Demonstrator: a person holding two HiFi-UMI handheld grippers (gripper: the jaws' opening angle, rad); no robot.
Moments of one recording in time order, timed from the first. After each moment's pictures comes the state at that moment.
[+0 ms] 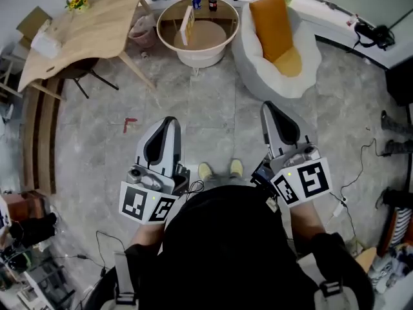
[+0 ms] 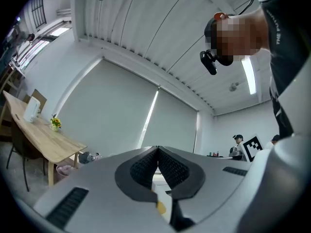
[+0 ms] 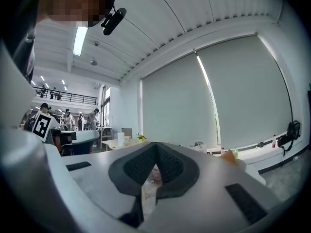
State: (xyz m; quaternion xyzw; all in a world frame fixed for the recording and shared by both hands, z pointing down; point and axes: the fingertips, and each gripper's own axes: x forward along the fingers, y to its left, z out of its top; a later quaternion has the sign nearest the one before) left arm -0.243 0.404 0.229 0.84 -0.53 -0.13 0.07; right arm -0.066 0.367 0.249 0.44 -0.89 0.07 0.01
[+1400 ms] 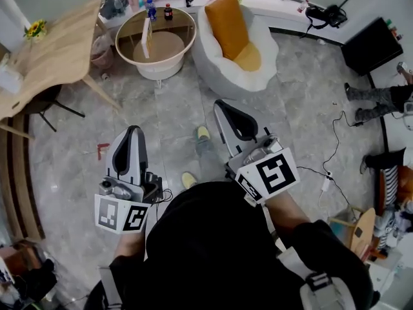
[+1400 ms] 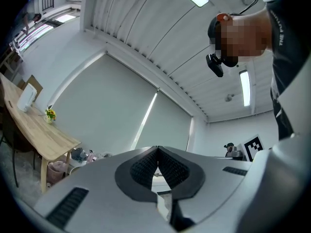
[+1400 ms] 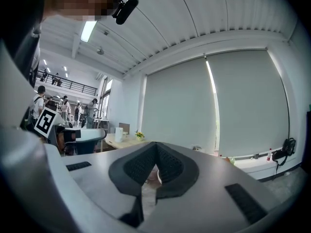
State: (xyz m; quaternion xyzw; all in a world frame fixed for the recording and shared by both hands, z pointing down) left arm -0.315 0.390 0.244 0.86 -0.47 -0.16 0.09; right arm -0.156 0.374 0.246 0.47 -0.88 0.02 0.06
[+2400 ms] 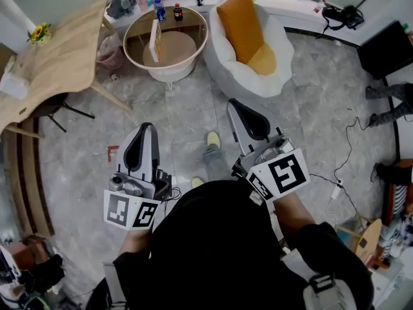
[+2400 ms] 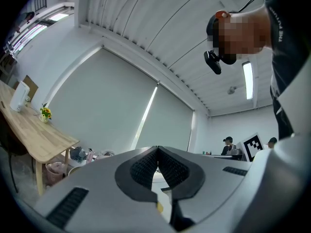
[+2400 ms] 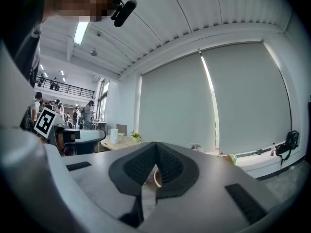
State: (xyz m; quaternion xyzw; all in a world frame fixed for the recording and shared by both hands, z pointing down) left arm -0.282 0.311 0.256 0.87 -0.48 -0.13 0.09; right arm -0.123 0.294 0.263 0.47 -0.88 0.04 0.04
